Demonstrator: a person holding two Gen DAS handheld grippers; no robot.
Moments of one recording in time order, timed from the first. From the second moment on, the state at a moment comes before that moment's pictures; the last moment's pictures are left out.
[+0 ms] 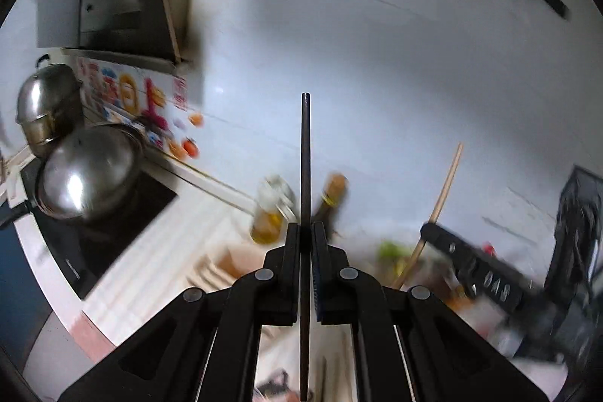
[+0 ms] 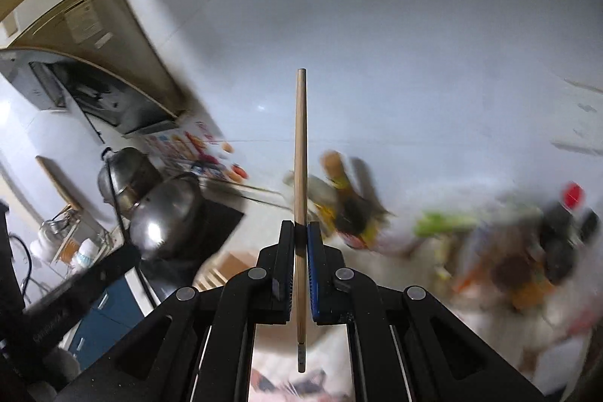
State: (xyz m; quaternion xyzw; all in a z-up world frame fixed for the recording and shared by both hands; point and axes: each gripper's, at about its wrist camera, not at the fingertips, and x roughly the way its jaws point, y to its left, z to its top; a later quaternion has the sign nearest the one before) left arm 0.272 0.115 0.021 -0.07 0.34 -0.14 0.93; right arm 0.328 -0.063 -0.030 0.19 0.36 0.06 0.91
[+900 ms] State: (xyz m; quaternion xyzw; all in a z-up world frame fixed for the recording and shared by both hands) left arm 0.397 0.126 -0.036 -0.12 0.37 -0.09 0.92; right arm 0.418 -0.015 -0.084 0.18 0.37 0.11 0.91
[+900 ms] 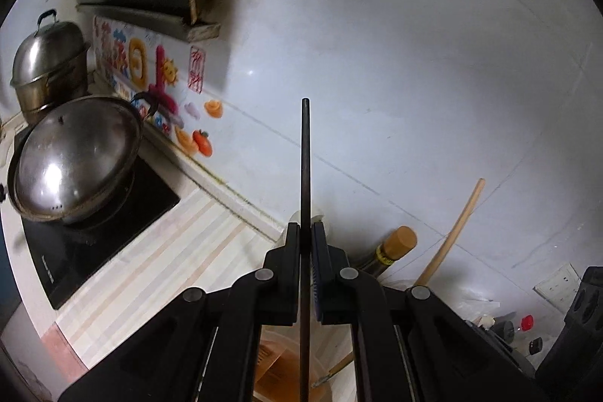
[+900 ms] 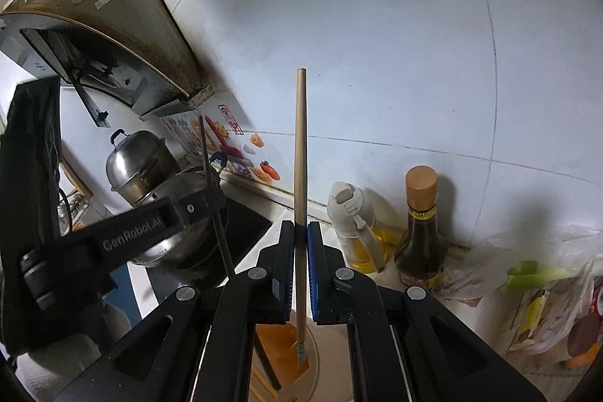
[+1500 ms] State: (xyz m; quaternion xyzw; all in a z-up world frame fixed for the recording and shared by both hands) left arm 0.388 0.124 -0.032 -0.12 0.37 -0.09 0.92; right arm 0.398 -0.020 -0.082 0.17 0.37 0.12 0.91
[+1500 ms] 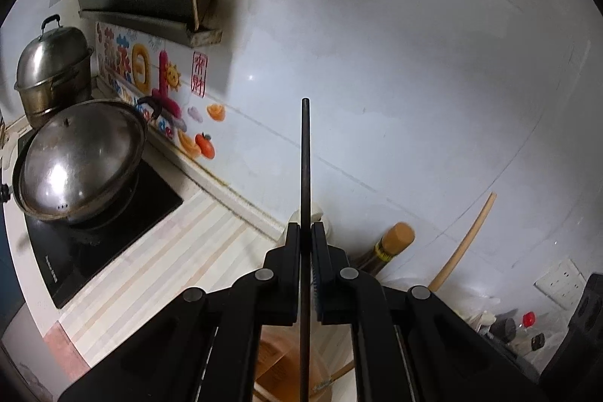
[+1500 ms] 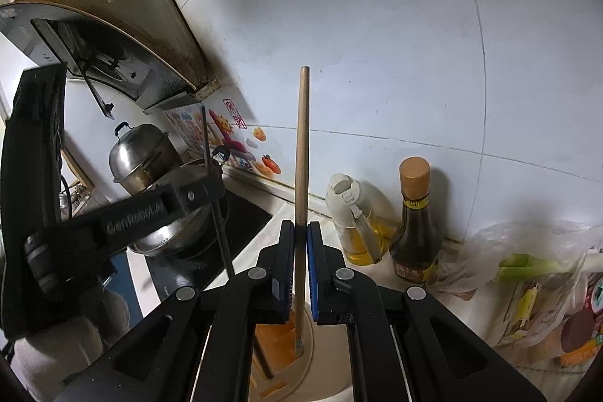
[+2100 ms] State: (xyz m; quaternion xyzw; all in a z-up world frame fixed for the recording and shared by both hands) left arm 0.369 0.115 -0.055 -0.09 0.42 -0.09 0.90; right arm 0.393 -0.017 -0.092 0.16 0.42 0.17 0.88
